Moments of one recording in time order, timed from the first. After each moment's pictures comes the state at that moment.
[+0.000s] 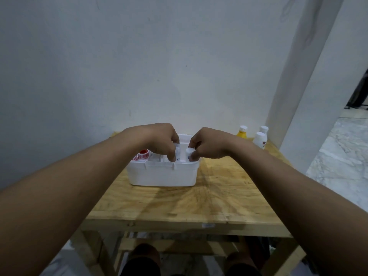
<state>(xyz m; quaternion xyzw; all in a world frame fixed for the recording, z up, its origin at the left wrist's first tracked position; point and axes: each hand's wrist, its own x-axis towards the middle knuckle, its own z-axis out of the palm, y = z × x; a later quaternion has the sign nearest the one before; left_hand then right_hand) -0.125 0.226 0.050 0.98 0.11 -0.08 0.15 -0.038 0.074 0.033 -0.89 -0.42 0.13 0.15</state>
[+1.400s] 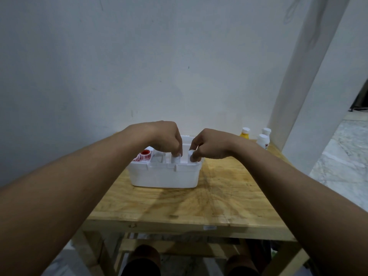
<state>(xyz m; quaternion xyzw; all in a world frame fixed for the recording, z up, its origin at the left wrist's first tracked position) -0.123 0.223 0.058 0.98 0.09 -0.08 0.15 -0.039 0.074 0.040 -0.88 -0.41 0.16 0.15</state>
